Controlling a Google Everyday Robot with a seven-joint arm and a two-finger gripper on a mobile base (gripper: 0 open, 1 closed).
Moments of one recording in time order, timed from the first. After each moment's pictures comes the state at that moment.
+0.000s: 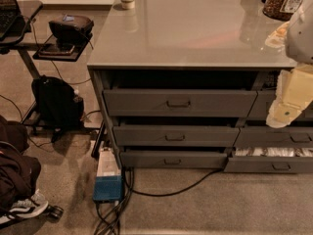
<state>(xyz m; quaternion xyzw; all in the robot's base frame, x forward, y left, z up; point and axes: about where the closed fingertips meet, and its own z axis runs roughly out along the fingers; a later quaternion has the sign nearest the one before) 0.438 -0.217 0.976 -0.60 0.78 -0.03 0.16</state>
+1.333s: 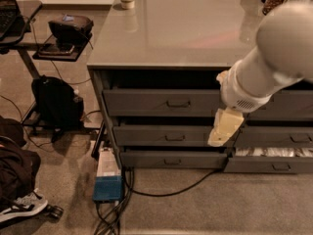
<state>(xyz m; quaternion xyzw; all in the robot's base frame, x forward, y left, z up) 0.496 -0.162 0.844 -0.61 0.77 -0.02 0.21</state>
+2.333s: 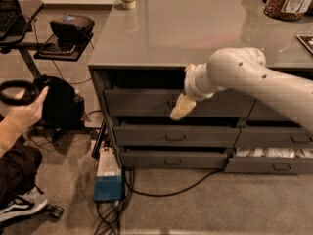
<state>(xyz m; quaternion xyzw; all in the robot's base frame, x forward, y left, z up) 0.672 -0.096 0.753 -0.58 0.73 -0.02 0.35</state>
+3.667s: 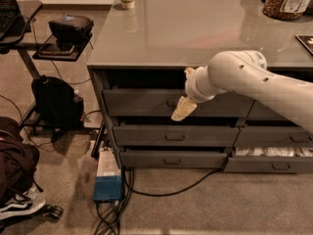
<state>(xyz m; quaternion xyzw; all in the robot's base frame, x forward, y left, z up) 0.666 -0.098 0.748 -0.58 0.73 -0.02 0.35</state>
